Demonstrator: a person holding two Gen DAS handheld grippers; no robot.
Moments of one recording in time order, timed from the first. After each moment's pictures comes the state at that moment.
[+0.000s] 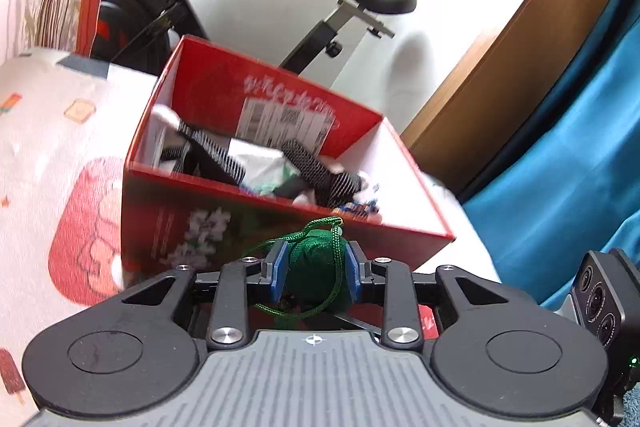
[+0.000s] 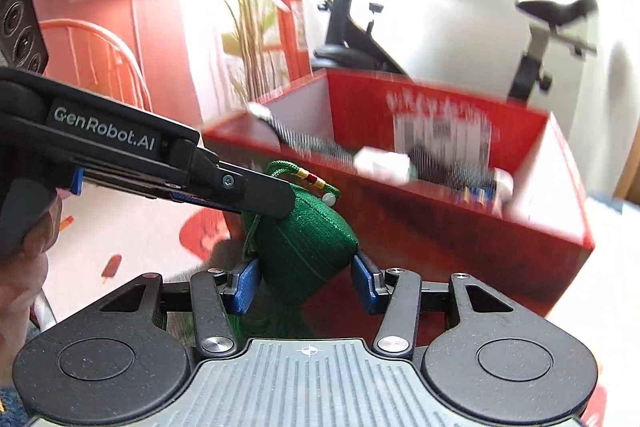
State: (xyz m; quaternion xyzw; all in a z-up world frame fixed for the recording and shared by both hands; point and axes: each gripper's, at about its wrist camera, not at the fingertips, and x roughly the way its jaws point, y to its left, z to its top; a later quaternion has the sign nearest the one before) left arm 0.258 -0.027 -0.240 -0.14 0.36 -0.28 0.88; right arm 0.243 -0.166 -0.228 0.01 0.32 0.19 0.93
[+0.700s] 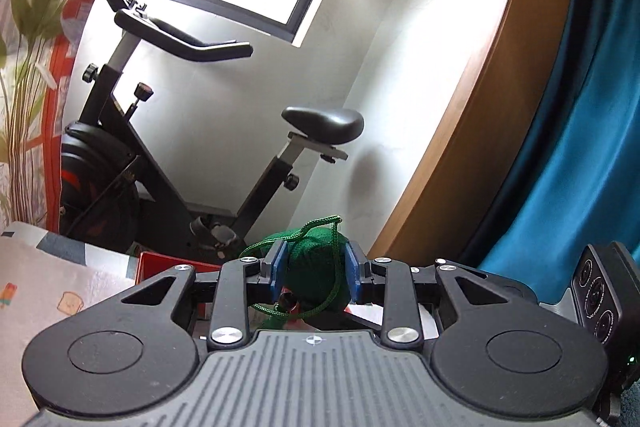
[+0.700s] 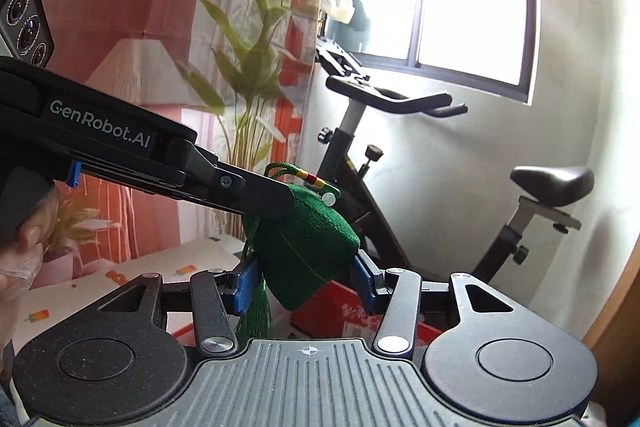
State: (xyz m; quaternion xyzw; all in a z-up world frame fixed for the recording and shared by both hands) left arm 0.279 -0.042 -0.091 -0.12 0.20 -0.30 0.93; right arm 0.306 -0.178 -0.072 -0.07 0.17 0.19 0.96
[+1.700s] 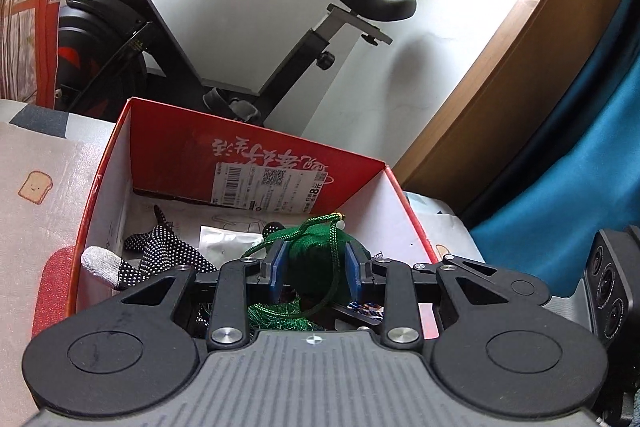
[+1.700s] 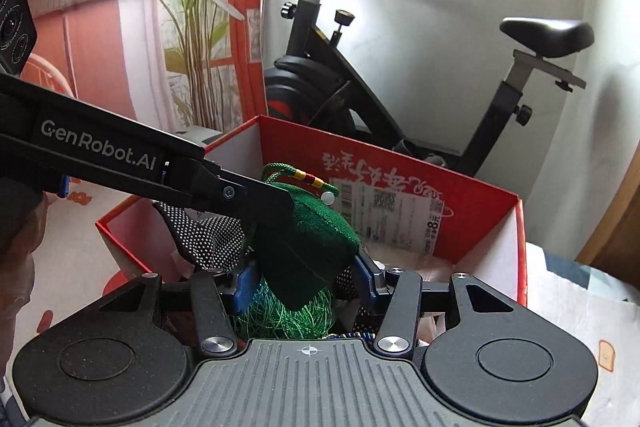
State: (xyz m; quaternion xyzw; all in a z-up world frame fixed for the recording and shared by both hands) left arm 0.355 -0.071 -0.224 -0.12 0.37 -0.28 0.88; right arm 0.347 -0.192 -0.199 -0.02 0.34 0.14 0.93
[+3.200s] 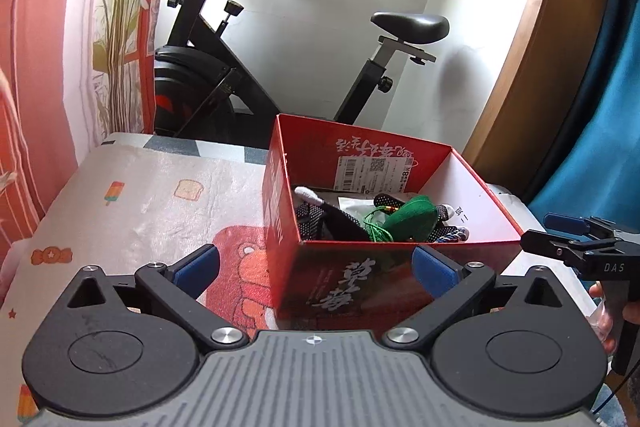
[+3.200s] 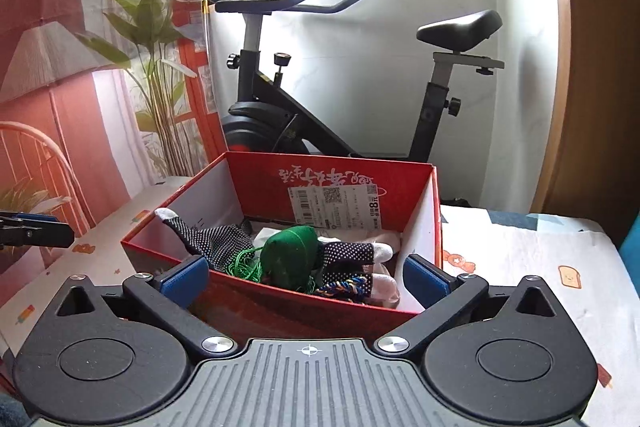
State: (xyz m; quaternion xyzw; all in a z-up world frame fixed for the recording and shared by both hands) left arm 0.246 0.050 -0.205 -0.04 0.31 -0.20 0.93; right arm 0.248 -0.234 -0.171 0.07 0.29 0.07 0.95
